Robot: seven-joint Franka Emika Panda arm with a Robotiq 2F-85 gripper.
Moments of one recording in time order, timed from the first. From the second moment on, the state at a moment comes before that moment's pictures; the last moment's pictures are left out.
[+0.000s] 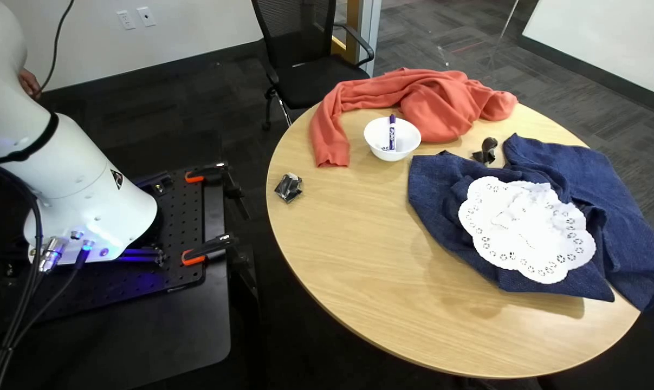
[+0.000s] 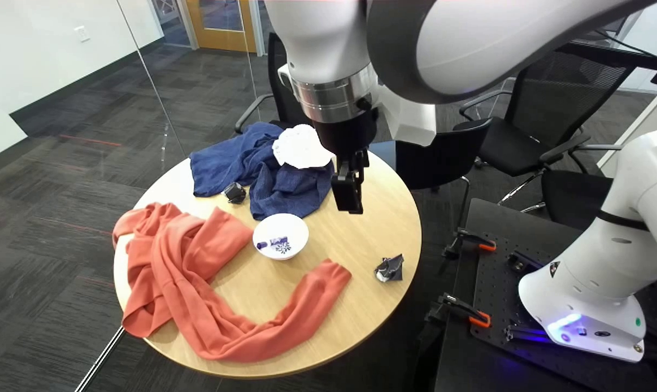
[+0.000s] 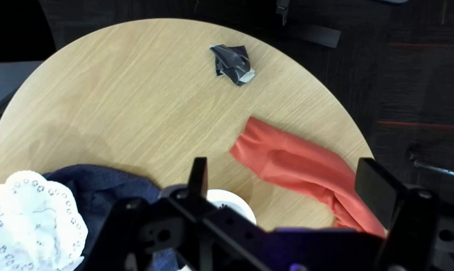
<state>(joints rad) 0.14 -0.12 0.23 -2.10 -0.11 1.78 0.14</state>
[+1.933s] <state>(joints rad) 0.06 0.18 0.11 -2.09 0.07 2.41 -0.80</state>
